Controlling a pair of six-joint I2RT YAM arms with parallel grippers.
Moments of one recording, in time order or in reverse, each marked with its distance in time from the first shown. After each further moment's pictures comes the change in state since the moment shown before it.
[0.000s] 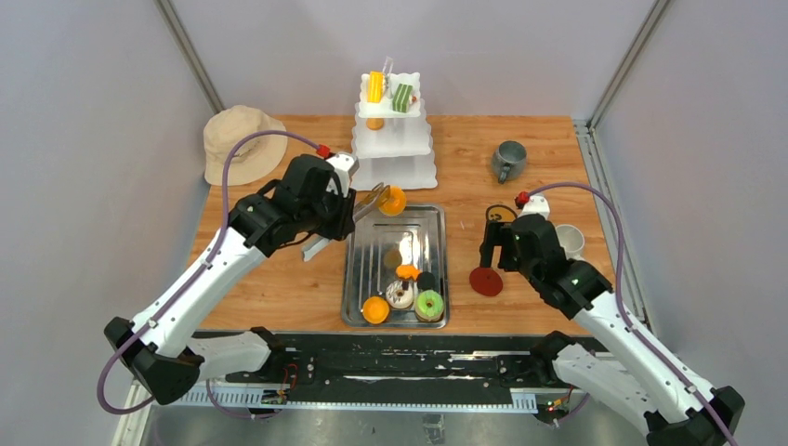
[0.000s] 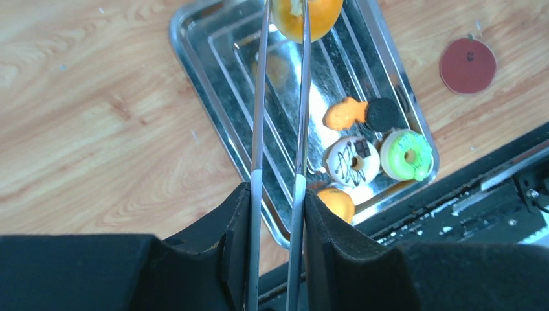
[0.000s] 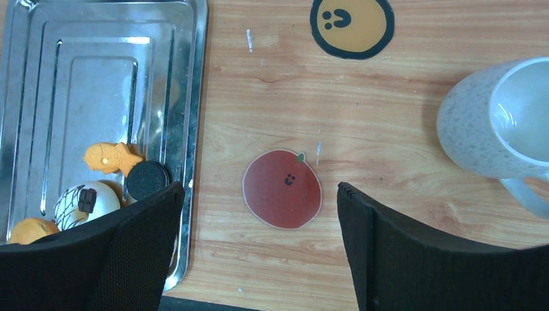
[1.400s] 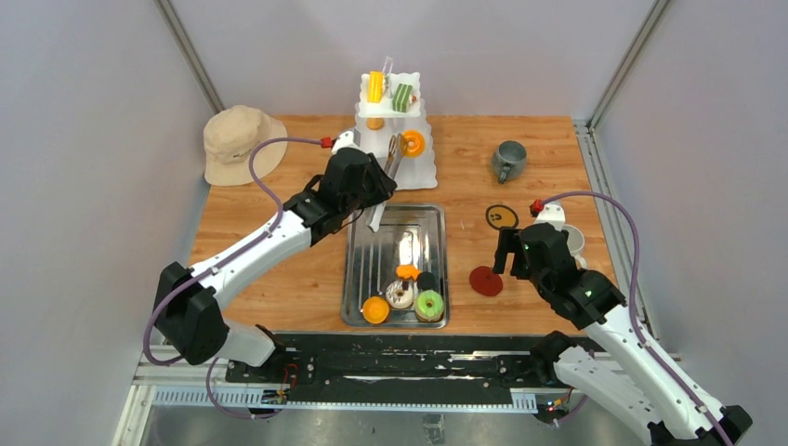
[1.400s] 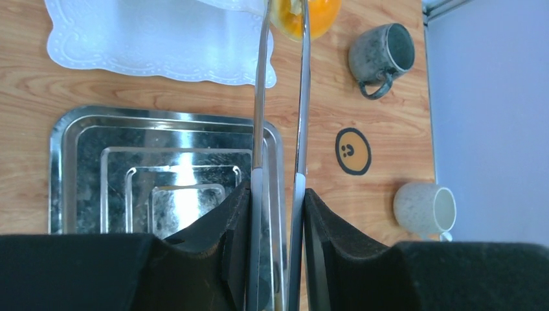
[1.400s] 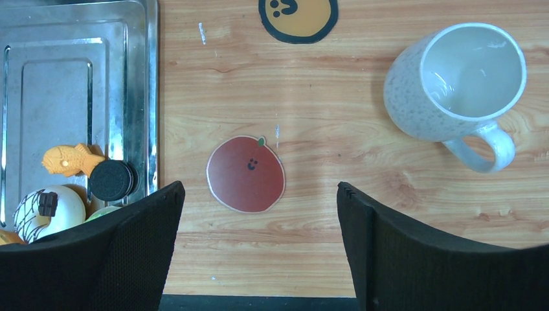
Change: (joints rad) left arm -0.034 0.248 -0.110 0.661 -0.217 -0.551; right arm 0.000 -0.103 0.000 -0.129 0.110 0.027
